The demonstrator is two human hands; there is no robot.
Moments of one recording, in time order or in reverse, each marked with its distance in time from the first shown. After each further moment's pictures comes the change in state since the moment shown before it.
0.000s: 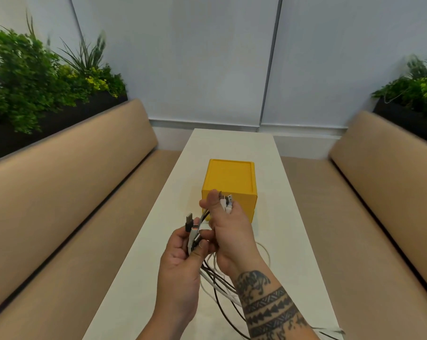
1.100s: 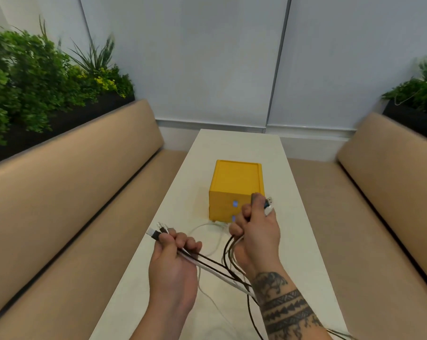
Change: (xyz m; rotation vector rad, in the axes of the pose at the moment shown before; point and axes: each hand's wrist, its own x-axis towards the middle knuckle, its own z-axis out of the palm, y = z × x) left_hand 0.019 0.016 -0.013 -0.312 0.246 -0.140; right_hand 0.025 0.010 -0.023 0.366 0.154 -0.144
